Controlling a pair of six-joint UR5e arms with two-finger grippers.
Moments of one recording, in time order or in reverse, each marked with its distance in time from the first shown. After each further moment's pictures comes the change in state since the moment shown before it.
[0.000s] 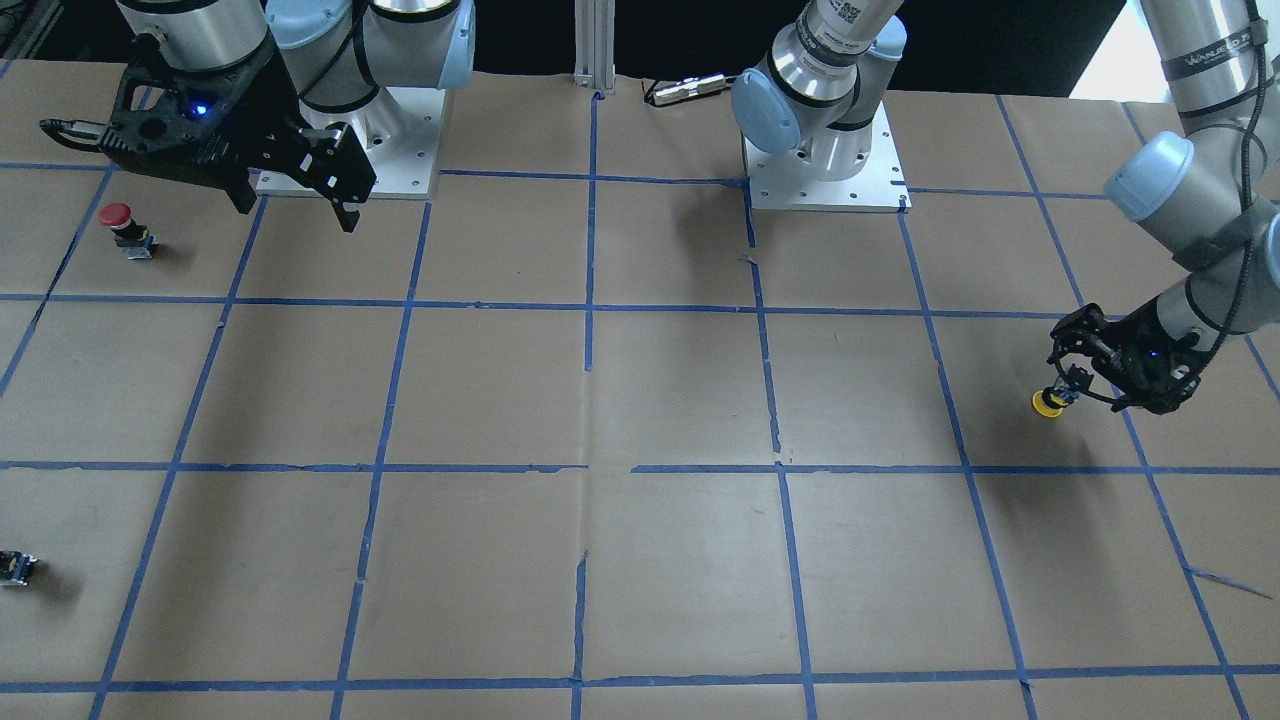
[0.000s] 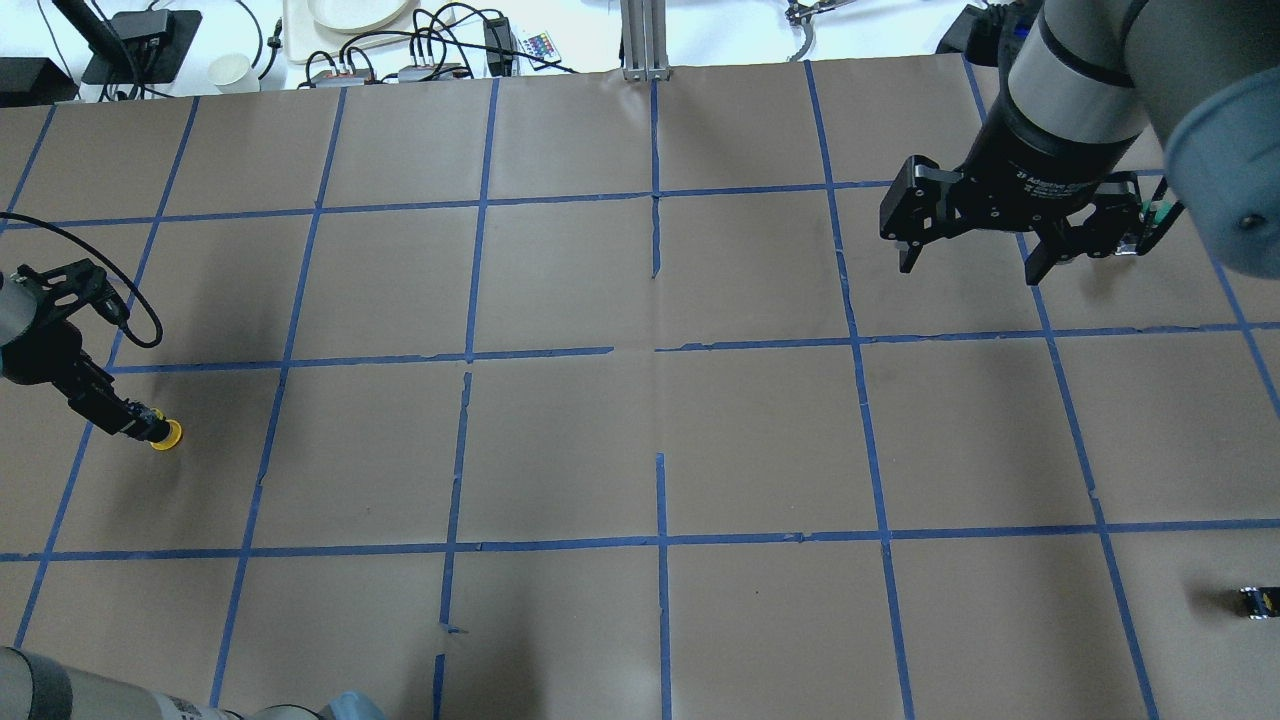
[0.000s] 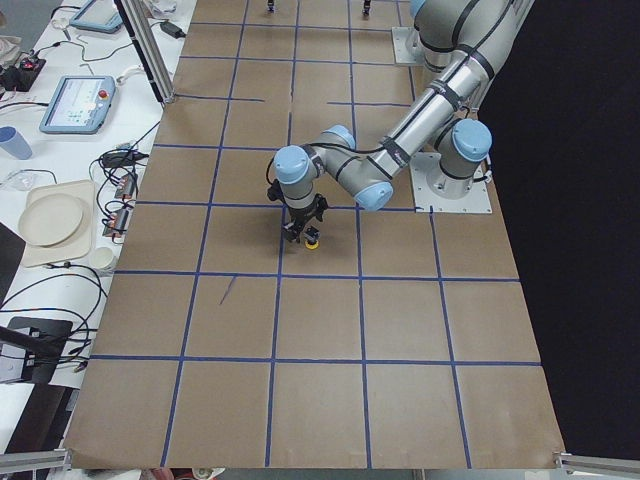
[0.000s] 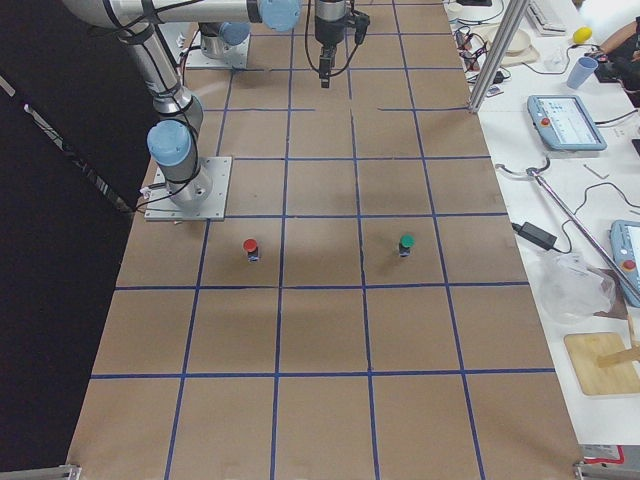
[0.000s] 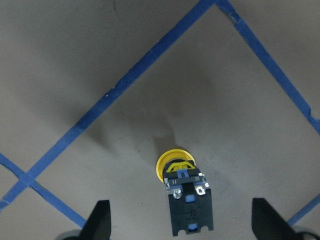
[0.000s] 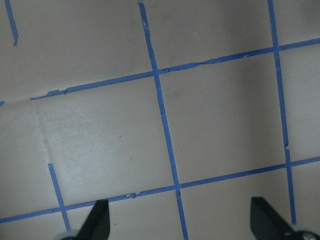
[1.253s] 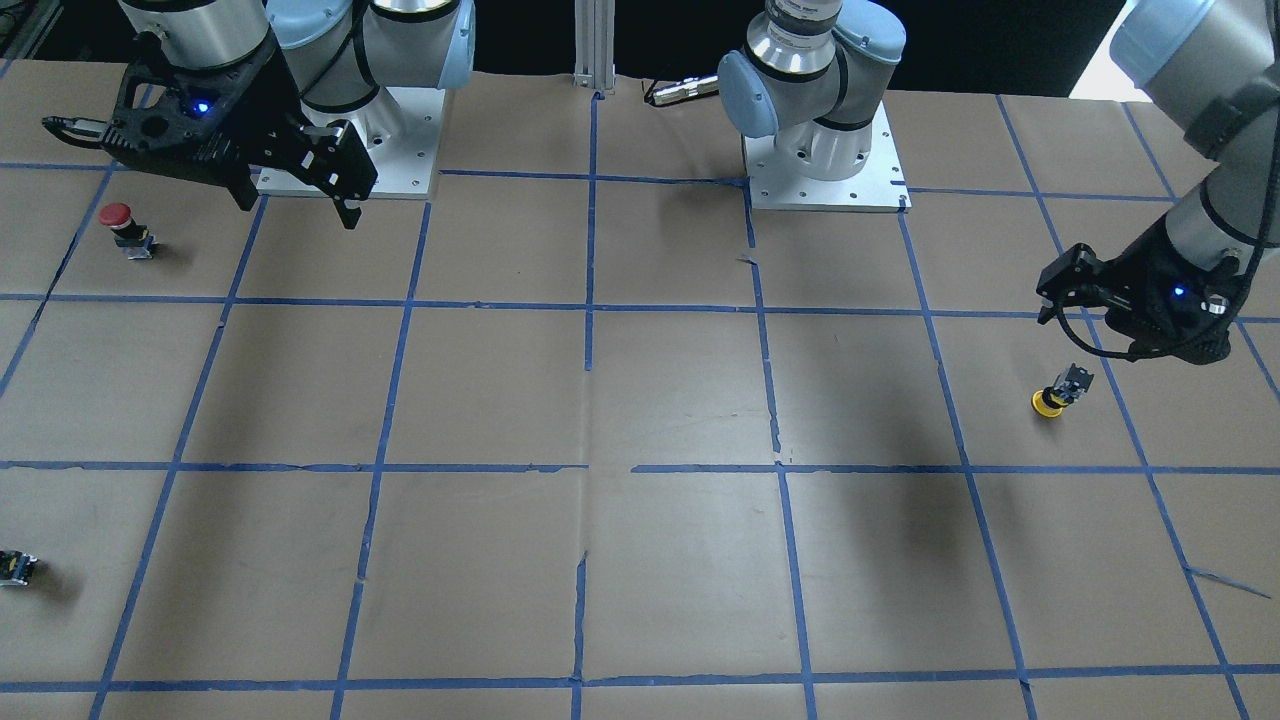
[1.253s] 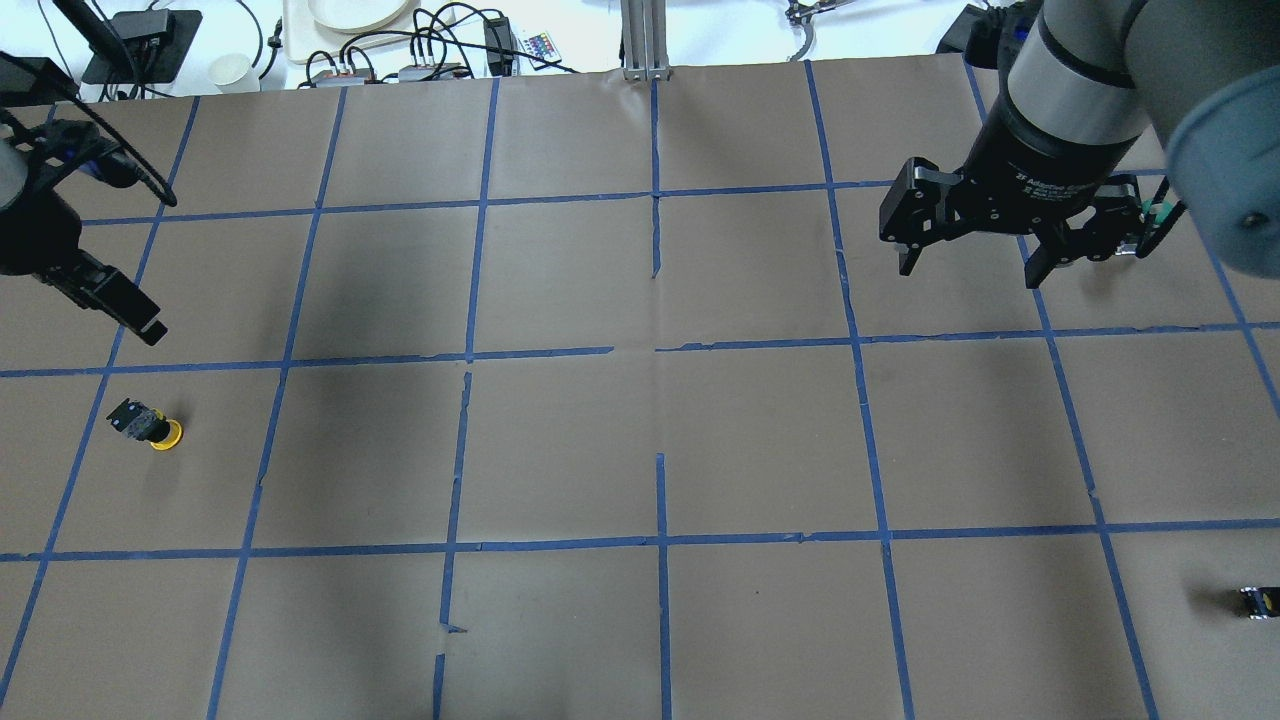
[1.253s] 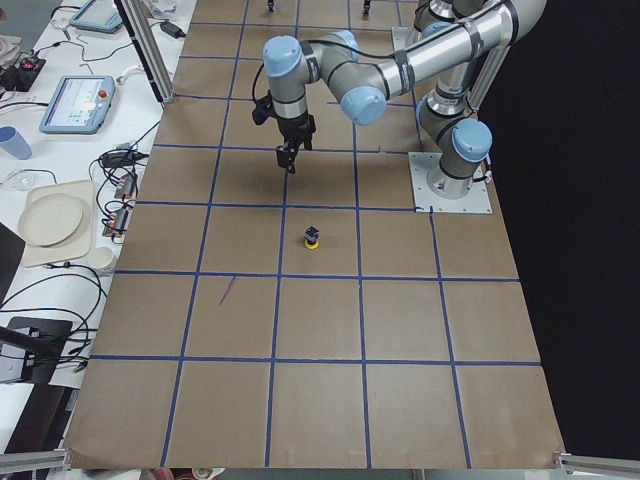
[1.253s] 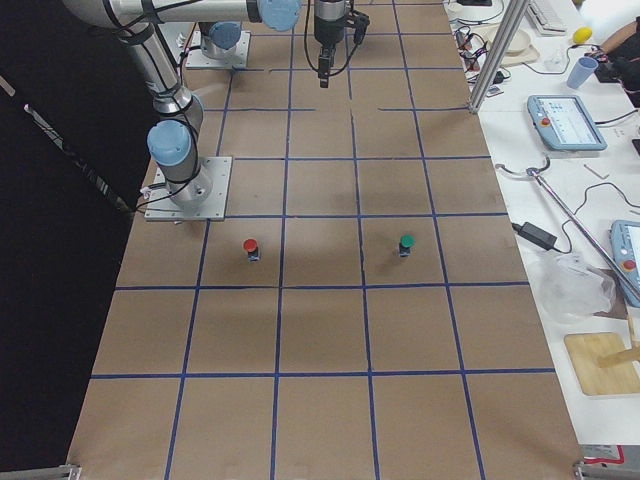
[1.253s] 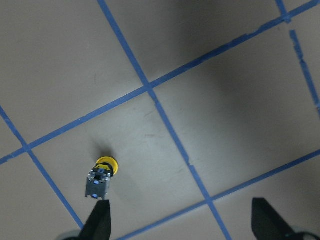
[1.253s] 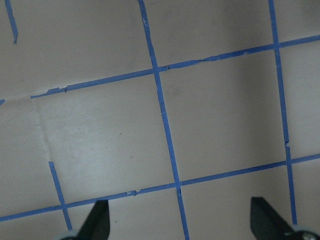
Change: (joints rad) left arm -0.176 0.173 0.179 -0.333 0.011 -0.401; right arm 0.001 0.000 -0.003 0.009 -0.001 0.005
